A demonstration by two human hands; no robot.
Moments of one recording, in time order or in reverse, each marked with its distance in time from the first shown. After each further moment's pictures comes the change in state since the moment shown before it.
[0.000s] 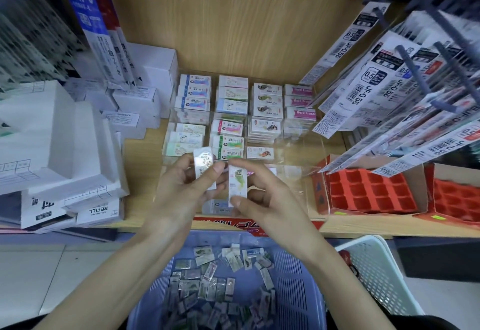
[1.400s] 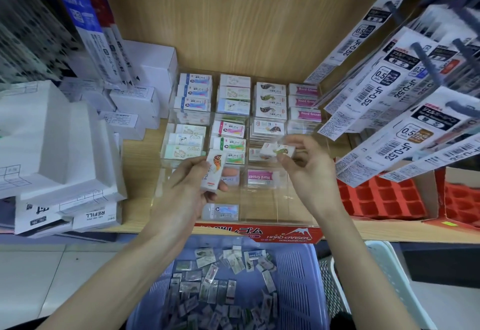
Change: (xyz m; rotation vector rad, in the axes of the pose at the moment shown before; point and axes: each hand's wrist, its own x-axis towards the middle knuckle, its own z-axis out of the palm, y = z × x) left_hand 0.011 0.000 0.005 0.059 0.046 -0.080; right_hand 0.044 0.025 -0.057 -0.301 0.506 0.050
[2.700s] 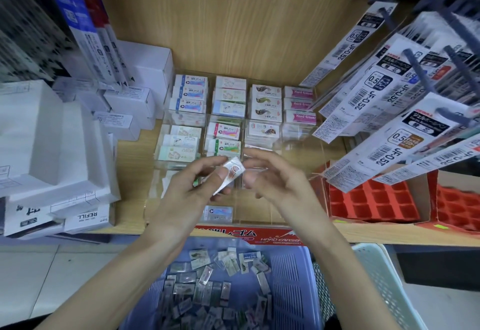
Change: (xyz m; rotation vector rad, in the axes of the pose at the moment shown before) left_hand -0.006 -0.003 0.005 0.201 -0.062 0.126; right_hand -0.032 -0.026 0.003 0.332 -0.408 -0.046
